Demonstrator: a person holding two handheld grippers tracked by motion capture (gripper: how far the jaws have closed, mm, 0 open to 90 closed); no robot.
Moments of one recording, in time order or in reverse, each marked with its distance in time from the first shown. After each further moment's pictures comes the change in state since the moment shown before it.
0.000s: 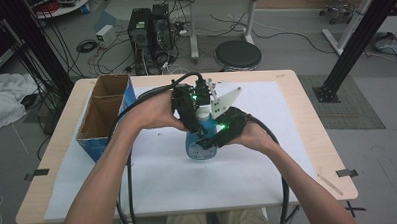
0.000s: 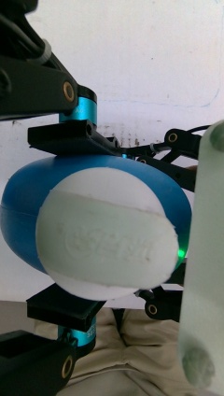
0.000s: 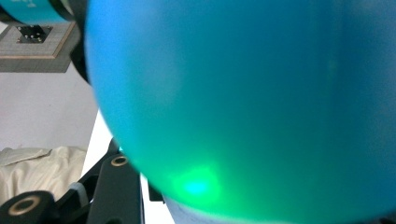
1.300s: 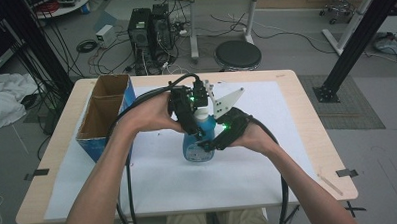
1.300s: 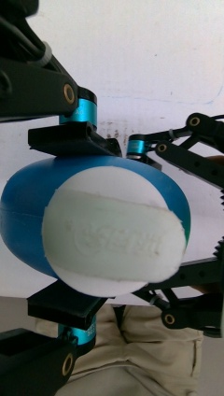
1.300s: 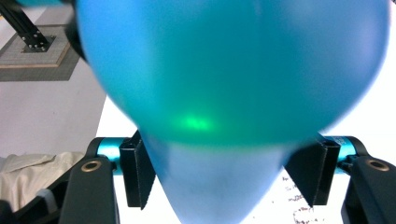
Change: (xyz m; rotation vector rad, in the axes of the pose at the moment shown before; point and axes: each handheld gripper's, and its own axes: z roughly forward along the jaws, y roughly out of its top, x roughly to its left) left arm -0.003 -0.006 -0.003 -0.001 -0.005 -0.008; right arm 0.000 -0.006 -0.002 -0.023 0.003 0.024
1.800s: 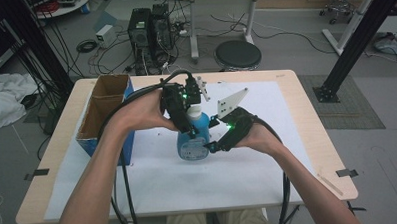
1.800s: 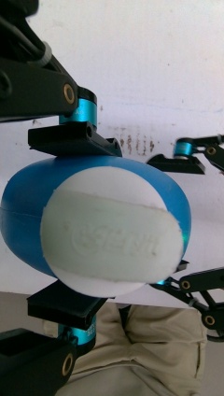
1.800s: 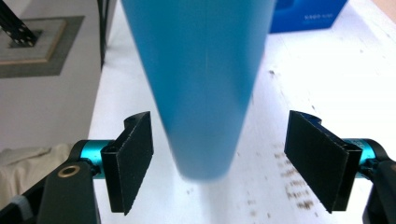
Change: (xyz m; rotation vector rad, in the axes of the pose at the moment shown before) left arm 0.000 -0.010 -0.021 0.005 0.024 -0.022; right arm 0.001 -0.007 -0.011 0.047 -0.044 0.029
